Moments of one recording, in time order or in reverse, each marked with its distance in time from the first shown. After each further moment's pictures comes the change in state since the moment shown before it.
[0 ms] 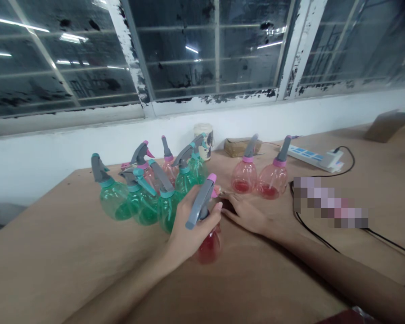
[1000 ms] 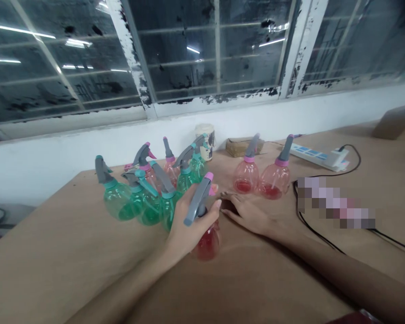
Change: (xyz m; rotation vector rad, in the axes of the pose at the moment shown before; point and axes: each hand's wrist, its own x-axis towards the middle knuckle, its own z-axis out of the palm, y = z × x) left_hand 0.005 -0.004 -0.003 0.109 0.049 0.016; right_hand -0.001 -0.002 -0.003 -0.014 -0.023 0.009
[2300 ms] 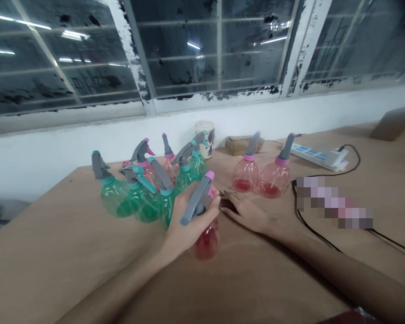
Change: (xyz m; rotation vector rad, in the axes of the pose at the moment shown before) left_hand 0.000 0.004 -0.002 0.000 -0.006 -0.004; right_hand 0.000 -0.002 -0.003 -0.007 -0.003 -0.012
